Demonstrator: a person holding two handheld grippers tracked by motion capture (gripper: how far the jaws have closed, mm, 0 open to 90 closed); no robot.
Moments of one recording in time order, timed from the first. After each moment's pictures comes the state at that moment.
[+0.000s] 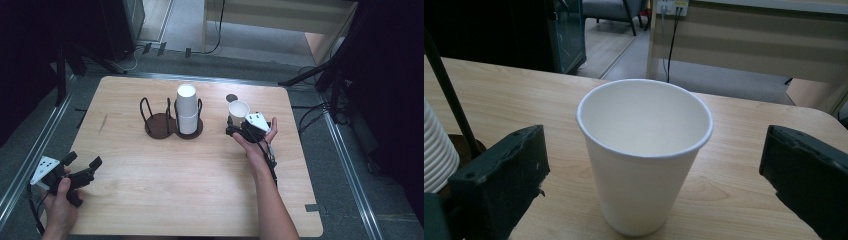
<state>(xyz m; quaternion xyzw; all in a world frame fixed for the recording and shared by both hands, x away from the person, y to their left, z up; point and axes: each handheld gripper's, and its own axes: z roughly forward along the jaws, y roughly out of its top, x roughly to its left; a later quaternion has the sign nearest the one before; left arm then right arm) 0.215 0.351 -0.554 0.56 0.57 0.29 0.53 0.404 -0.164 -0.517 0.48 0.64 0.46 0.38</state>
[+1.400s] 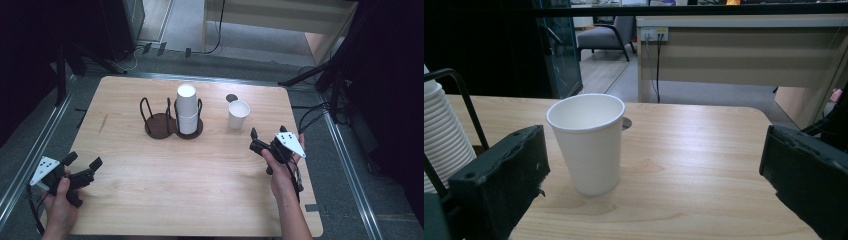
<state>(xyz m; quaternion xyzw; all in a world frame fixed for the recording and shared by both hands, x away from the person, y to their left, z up) 0.214 0.351 -0.554 0.56 0.56 0.29 0.54 0.334 -0.231 -0.496 0.49 0.59 0.51 0.39</state>
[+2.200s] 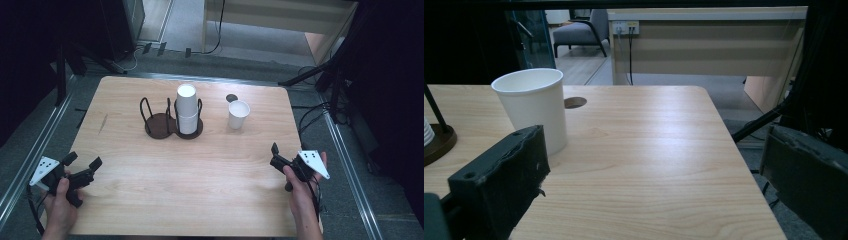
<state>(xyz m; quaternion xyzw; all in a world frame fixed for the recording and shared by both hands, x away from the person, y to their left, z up) 0.213 0.351 -0.554 0.56 0.56 0.29 0.54 0.292 -0.289 -0.509 0.52 0.57 0.49 0.41</state>
